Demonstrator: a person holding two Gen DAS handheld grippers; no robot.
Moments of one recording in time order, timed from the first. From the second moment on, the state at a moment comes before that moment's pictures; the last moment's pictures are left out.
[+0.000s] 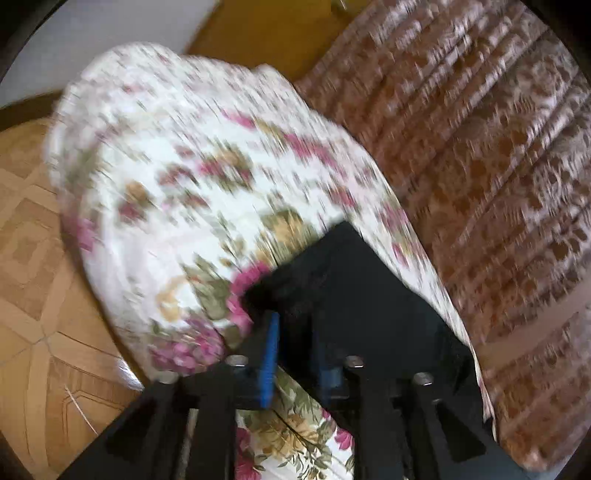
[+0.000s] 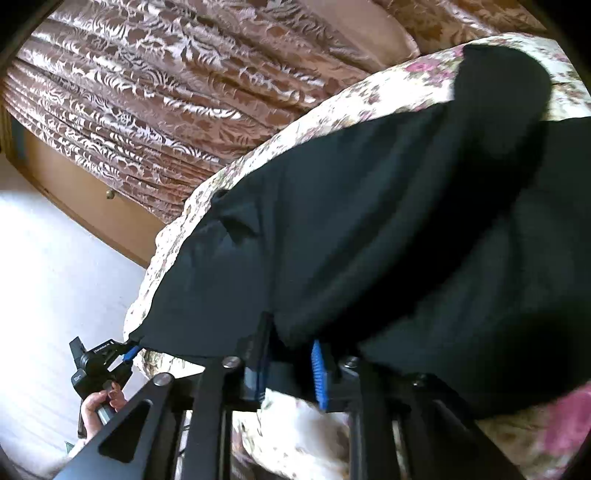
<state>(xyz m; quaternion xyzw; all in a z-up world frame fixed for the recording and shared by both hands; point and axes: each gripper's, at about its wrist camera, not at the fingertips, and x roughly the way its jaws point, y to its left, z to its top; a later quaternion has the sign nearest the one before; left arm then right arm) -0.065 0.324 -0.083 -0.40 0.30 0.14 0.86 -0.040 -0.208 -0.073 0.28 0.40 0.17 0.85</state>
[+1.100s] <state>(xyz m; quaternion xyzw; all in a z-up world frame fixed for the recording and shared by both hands) 0.017 0.087 -0.076 -0.13 0.36 -0.10 0.92 0.181 -0.342 -0.033 0.07 0.51 -0.26 0.82</state>
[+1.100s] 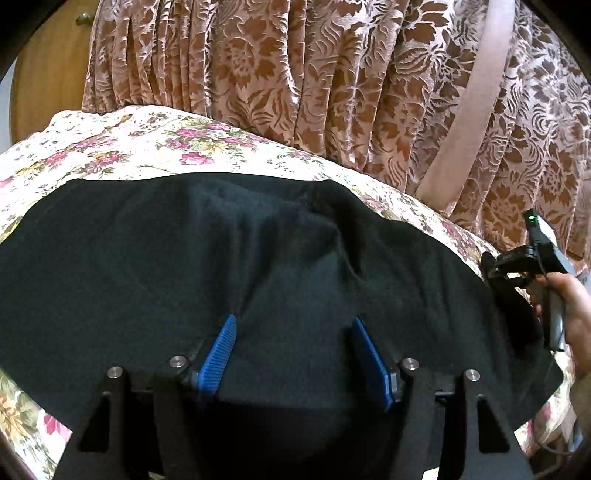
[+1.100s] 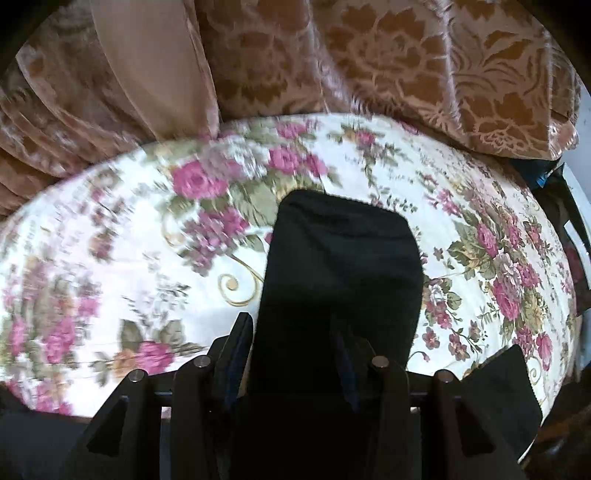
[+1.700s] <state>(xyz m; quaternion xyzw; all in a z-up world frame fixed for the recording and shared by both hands) 0.013 0.088 -0.081 -0.14 0.35 -0.11 0.92 0.062 -0.426 -0.037 0.30 0.41 -0.19 0.84</state>
